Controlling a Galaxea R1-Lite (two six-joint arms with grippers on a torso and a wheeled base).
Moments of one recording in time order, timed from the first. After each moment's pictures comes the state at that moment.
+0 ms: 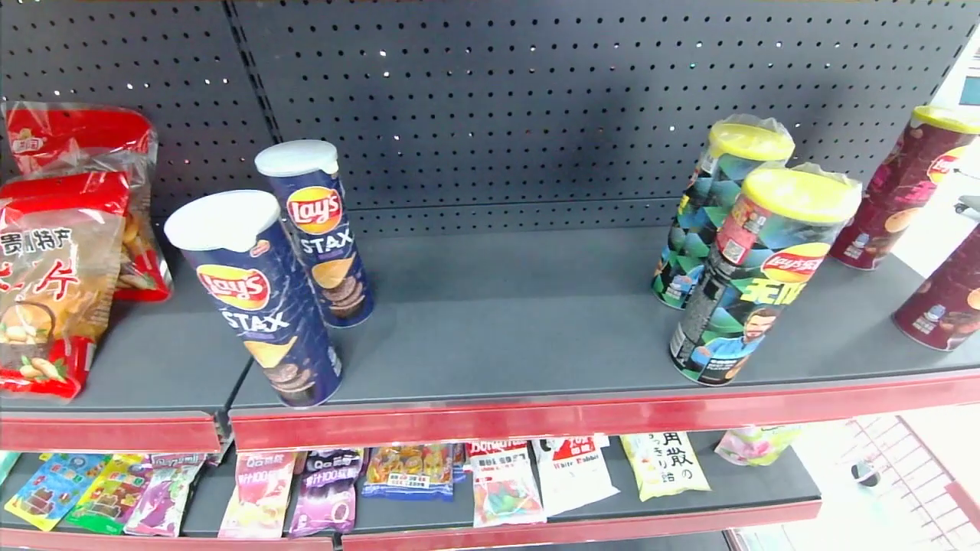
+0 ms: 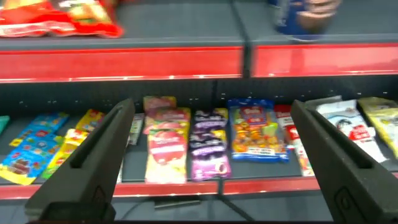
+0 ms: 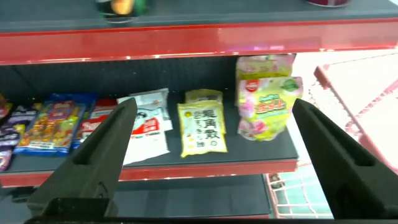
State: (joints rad) left arm 0.01 0.00 0.00 0.00 0.00 0.00; right arm 0.00 0.00 0.00 0.01 0.00 0.00
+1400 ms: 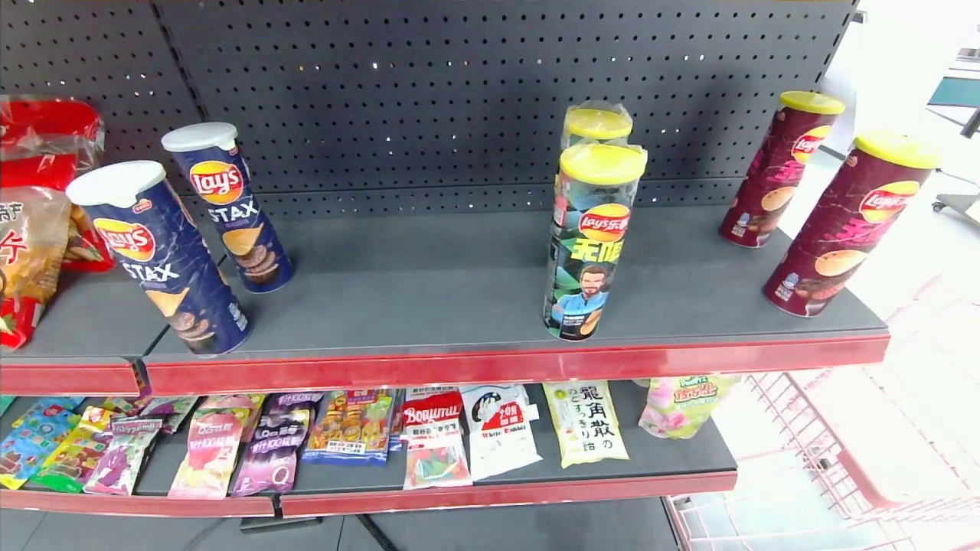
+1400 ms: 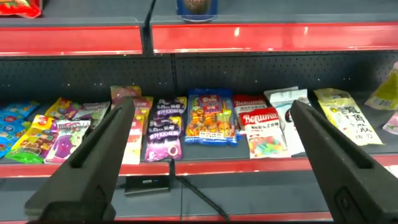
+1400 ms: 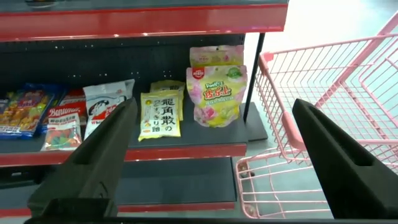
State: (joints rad) left arm 0.01 0.00 0.00 0.00 0.00 0.00; right arm 0.00 0.00 0.00 0.01 0.00 0.00
